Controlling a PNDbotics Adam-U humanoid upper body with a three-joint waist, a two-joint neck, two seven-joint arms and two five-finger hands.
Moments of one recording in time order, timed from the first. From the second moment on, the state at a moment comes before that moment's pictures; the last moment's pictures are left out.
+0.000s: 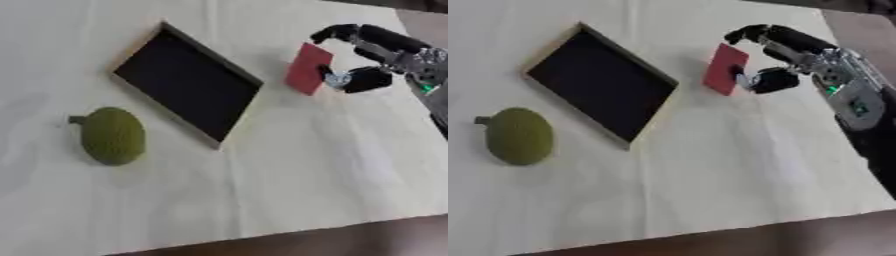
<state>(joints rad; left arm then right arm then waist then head) -0.43 0.51 -0.03 -1.98 0.19 -0.42 0.12 -0.70 -0.74 0.20 -1.37 0.48 -0.24 0.35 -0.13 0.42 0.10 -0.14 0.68</state>
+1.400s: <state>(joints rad) -0.44 0.51 -0.03 -1.98 0.19 -0.42 0.12 -0.72 -0.69 0.17 -1.29 0.52 -0.24 0.35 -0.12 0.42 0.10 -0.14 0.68</state>
